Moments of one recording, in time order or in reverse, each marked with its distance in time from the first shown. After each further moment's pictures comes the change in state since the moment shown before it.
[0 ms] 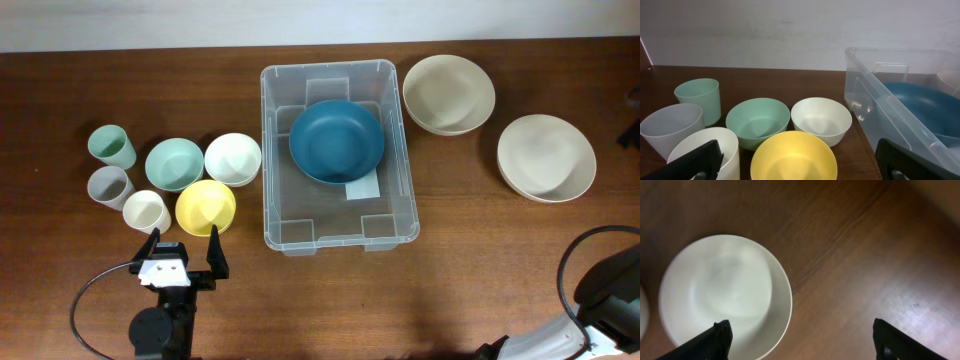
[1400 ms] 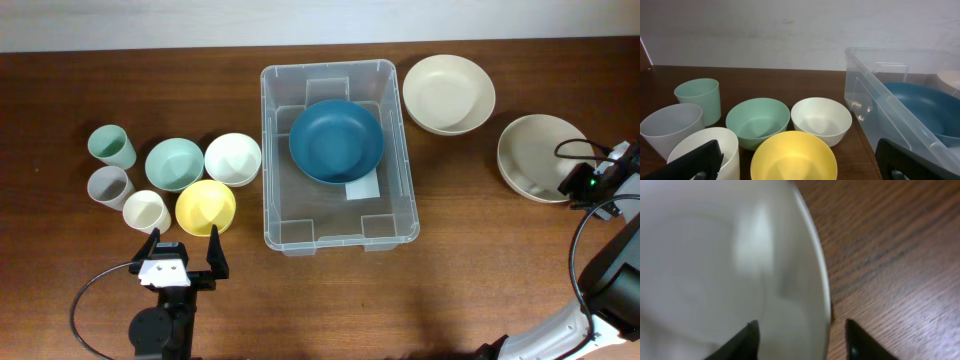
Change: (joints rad) left arm 0.000 0.000 0.000 0.000 0.000 0.000; right arm 0.003 0.071 -0.584 0.628 -0.158 -0.072
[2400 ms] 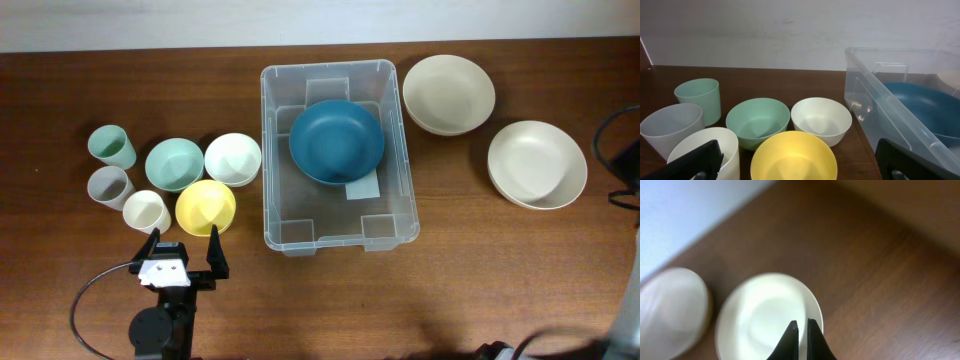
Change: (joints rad) left arm 0.000 0.000 0.000 0.000 0.000 0.000; right arm 0.013 -0.592 0.004 -0.132 0.042 0.102
